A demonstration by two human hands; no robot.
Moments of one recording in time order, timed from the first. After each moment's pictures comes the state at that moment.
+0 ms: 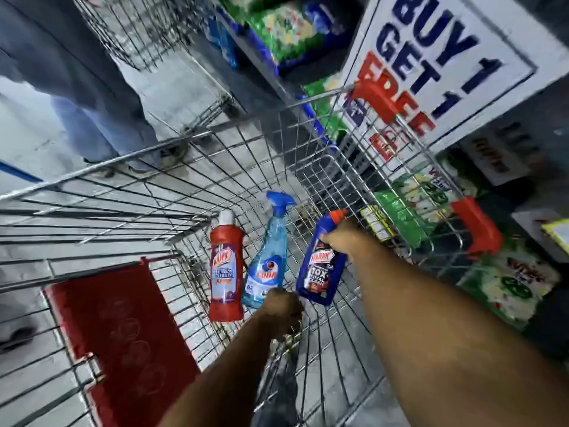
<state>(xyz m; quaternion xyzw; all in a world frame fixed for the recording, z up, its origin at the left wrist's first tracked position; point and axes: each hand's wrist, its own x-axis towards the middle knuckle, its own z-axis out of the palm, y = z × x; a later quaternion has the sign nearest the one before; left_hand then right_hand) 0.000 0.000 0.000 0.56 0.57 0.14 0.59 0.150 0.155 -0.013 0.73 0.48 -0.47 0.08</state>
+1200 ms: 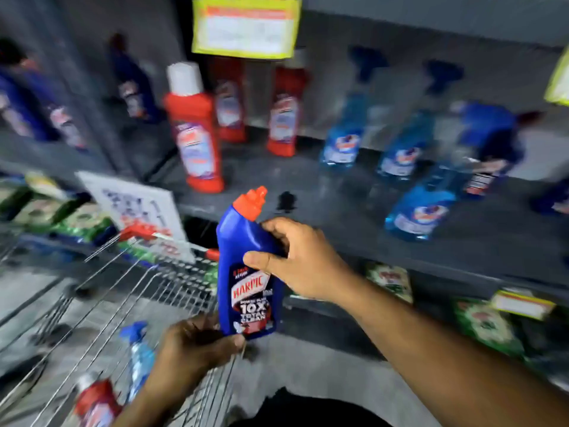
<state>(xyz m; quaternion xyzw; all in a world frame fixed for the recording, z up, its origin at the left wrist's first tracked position) 0.126 -0.039 0.318 0.53 0.44 0.23 0.69 0.331 -0.047 0.405 0.68 0.58 -0.29 -0.35</state>
